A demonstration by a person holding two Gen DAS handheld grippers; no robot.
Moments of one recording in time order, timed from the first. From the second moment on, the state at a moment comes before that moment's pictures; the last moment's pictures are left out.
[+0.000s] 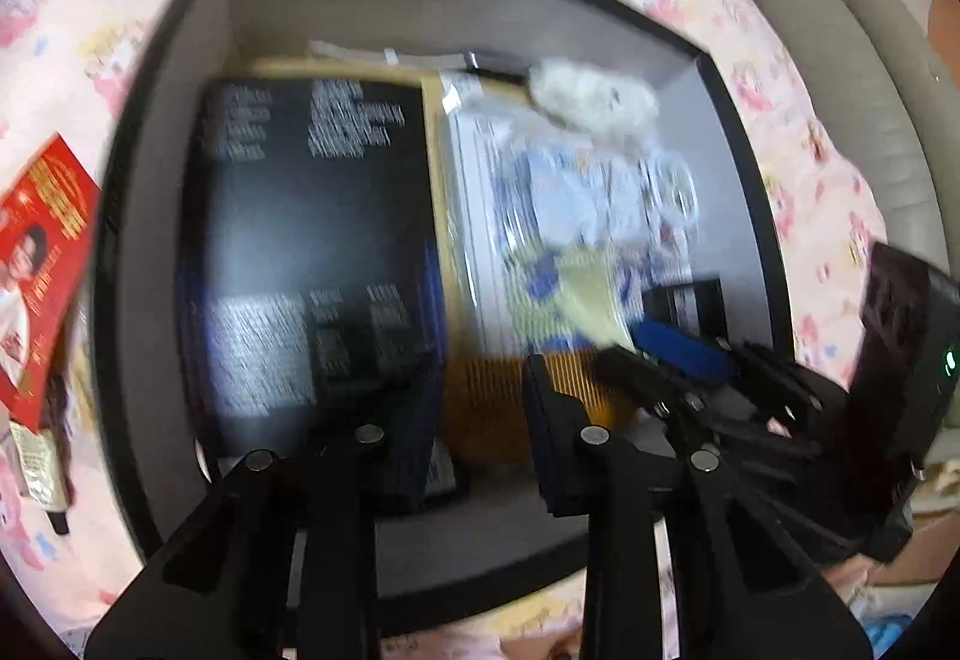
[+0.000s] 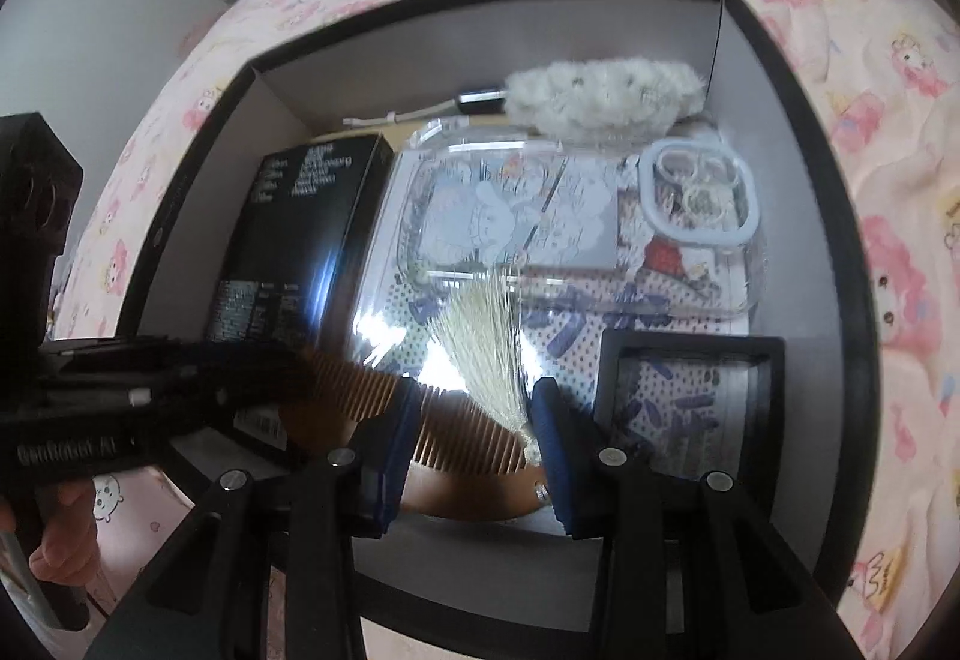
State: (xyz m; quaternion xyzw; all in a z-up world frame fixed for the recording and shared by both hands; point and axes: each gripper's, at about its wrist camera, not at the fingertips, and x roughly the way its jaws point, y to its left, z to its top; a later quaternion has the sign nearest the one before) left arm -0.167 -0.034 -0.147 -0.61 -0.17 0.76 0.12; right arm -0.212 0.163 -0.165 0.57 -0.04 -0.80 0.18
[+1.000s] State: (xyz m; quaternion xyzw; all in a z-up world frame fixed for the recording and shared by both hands) left arm -0.034 -0.013 0.011 -0.45 -0.08 0.88 0.16; right arm -0.118 0.156 -0.055 0.45 -0.03 -0.88 0.13
